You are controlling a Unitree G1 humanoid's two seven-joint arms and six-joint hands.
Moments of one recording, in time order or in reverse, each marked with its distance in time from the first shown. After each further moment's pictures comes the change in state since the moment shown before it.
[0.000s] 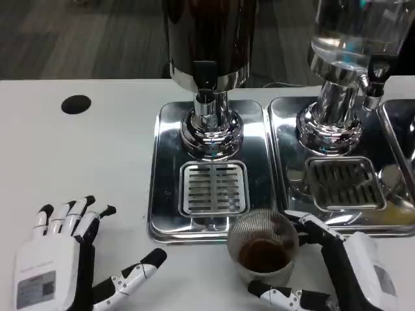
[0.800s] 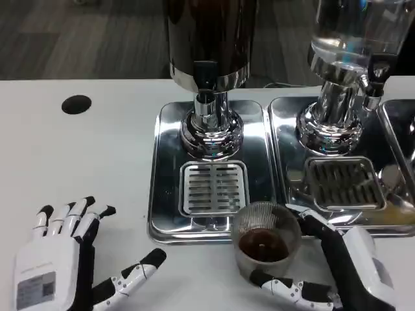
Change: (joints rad) left arm 0.002 -0.001 0.000 0.000 0.000 0.000 0.001; right arm -0.066 -0.024 -0.002 0.080 0.066 -0.025 0.034
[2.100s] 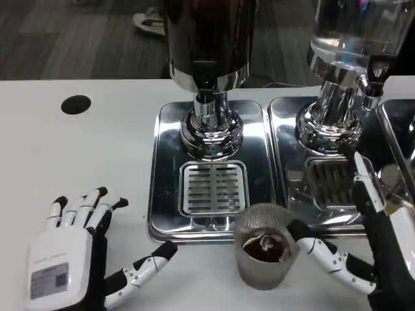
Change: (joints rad) left arm -0.056 -0.013 -0.037 0.044 0.005 -0.010 0.026; right arm 0.038 0.012 -0.121 -0.119 0.137 -0.101 0.051
